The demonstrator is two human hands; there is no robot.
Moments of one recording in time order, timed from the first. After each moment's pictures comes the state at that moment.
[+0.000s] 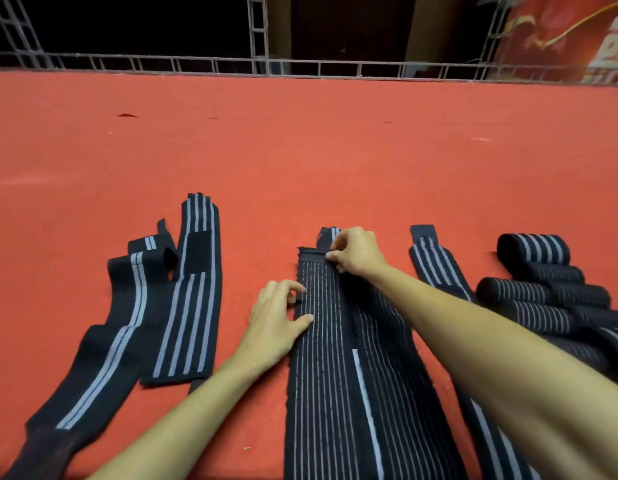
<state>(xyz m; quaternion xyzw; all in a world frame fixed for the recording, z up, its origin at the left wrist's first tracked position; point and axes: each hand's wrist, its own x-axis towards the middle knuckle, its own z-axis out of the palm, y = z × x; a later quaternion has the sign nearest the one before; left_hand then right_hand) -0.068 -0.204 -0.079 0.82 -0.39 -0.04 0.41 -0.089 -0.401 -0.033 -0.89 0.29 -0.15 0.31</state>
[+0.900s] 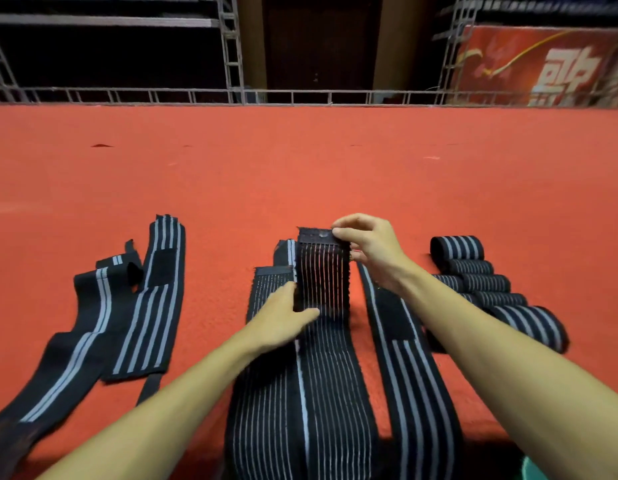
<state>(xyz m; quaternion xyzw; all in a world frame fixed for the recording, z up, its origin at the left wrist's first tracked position) -0.133 -0.250 -0.031 0.82 -0.42 -0.20 0.34 -0.220 -0.409 0.035 -0.69 0.17 -0.29 0.64</state>
